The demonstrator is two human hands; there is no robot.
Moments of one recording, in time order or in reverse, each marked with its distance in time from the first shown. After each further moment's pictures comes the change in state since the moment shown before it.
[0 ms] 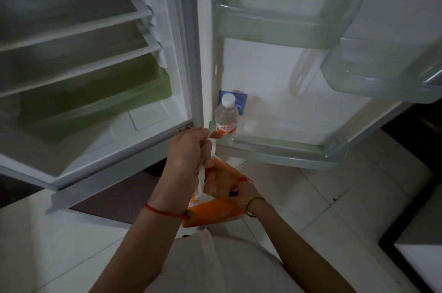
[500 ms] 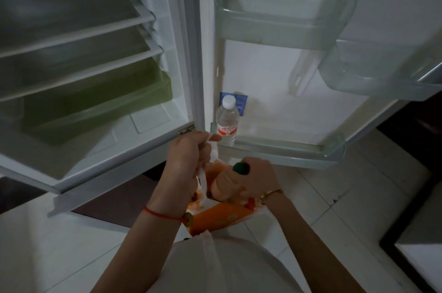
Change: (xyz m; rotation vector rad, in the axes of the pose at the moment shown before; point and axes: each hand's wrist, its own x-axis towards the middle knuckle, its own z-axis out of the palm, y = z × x) left_hand -0.005 -0.003 -0.014 0.014 -0.032 -0.035; right_hand -0.058 -0.043 -0.078 0.000 0.324 -0.260
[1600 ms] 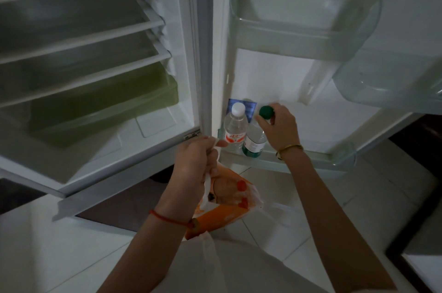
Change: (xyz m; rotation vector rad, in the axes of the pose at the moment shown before) left_hand 0.009 0.008 -0.002 -0.006 0.018 0.037; right_hand 0.099 -0.013 -0.063 0.119 0.406 -0.087
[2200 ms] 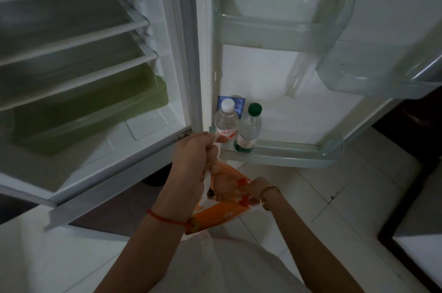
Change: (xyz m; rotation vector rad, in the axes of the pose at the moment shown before) left_hand -0.011 0.003 0.010 0.001 -0.062 -0.007; right_hand -0.113 0.060 0.064 0.202 -0.690 0.955
